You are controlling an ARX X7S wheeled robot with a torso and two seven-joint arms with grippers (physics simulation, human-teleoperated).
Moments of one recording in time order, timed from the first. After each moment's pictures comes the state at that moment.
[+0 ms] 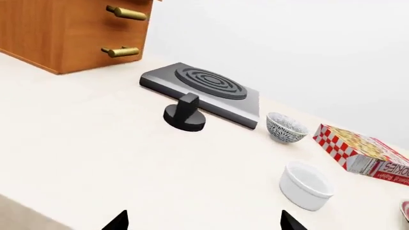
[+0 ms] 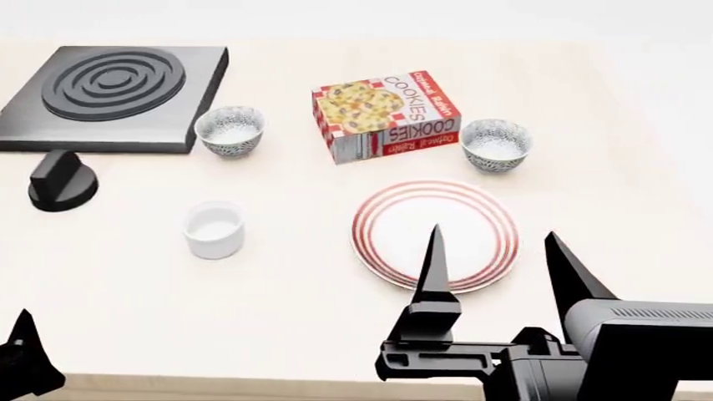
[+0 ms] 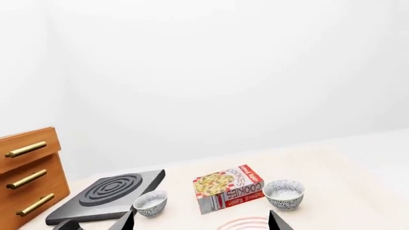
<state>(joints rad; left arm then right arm) -0.20 -0.21 -0.23 -0.06 -0.47 -0.23 -0.06 0.23 0.21 0.10 -0.75 0.61 0.74 0.20</state>
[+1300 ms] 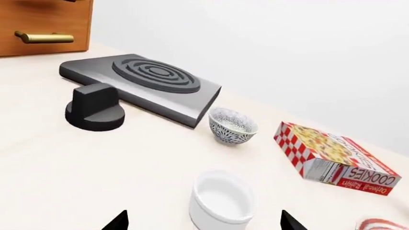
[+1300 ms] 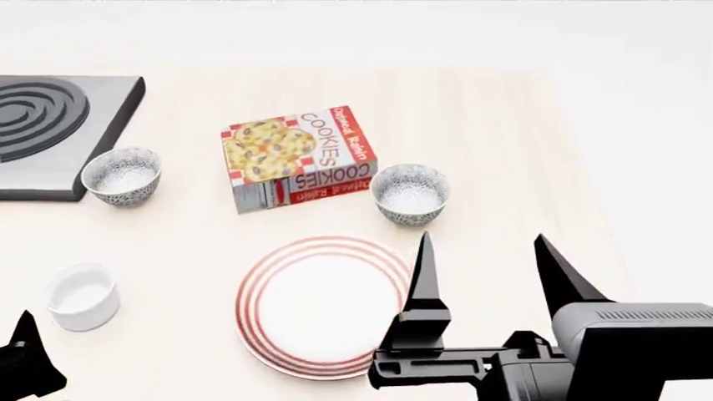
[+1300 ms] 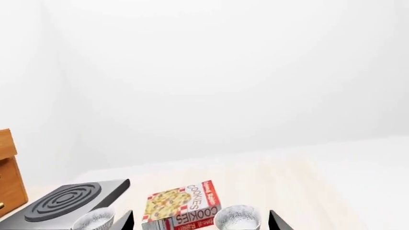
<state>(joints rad) -0.19 -0.22 -0.20 -0.06 -0.49 -0.21 -0.08 0.22 0.25 0.05 -0.73 0.62 0.69 0.21</state>
